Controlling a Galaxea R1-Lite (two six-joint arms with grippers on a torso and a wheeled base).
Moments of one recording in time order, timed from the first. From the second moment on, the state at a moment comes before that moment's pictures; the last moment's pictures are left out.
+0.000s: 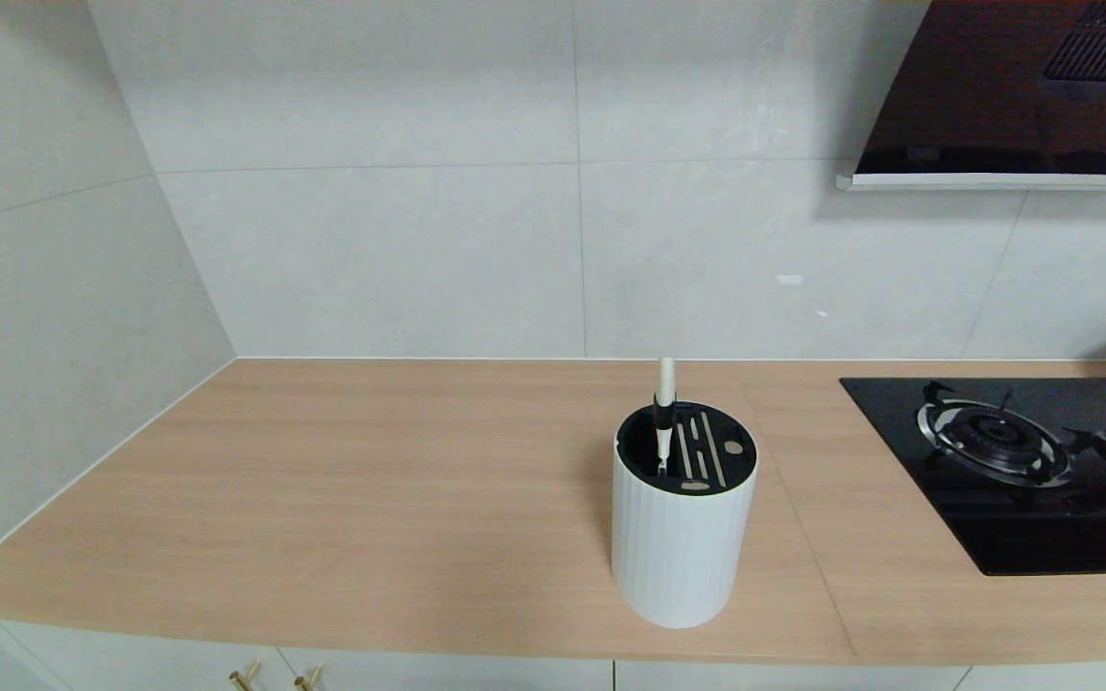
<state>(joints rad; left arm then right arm) -0.15 0.11 -0.43 0.14 0.29 -0.11 0.10 0.13 -0.28 0.06 -0.16 0.06</state>
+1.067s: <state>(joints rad) 0.00 0.00 0.00 0.00 0.06 0.00 0.00 0.00 0.00 -0.01 0.01 -0.06</state>
